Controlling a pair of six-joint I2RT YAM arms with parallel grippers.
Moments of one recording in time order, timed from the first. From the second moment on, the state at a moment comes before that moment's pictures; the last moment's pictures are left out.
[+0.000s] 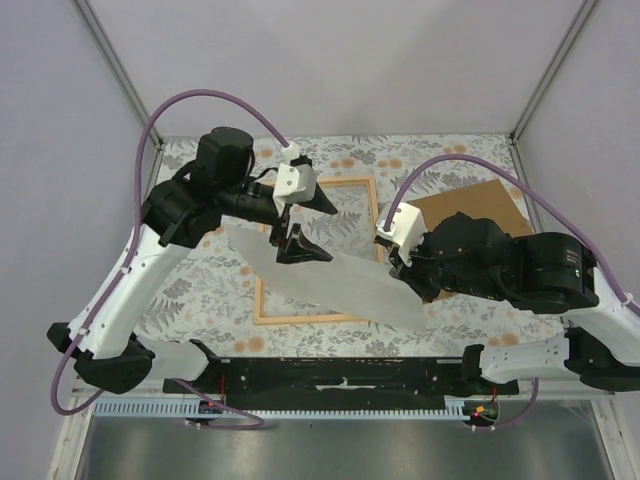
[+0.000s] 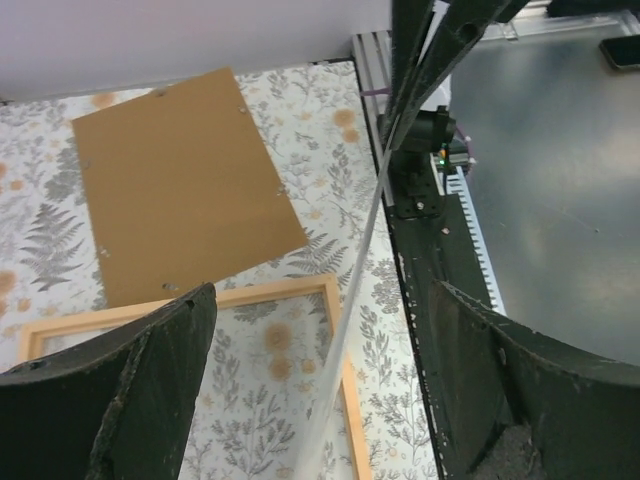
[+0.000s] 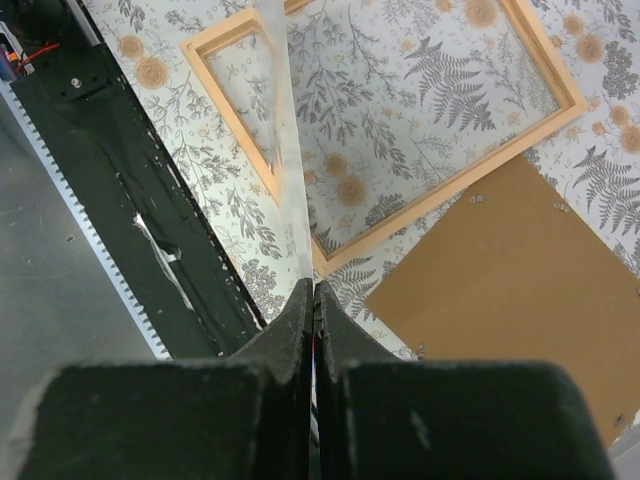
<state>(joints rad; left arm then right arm) -0.65 1.30 1.76 -0.91 0.95 0.47 1.27 1.14 1.79 -1.31 0.26 0.03</state>
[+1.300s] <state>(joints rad) -0.87 1.34 1.69 -0.98 0.74 0.45 1.33 1.12 1.84 -1.36 0.29 0.05</state>
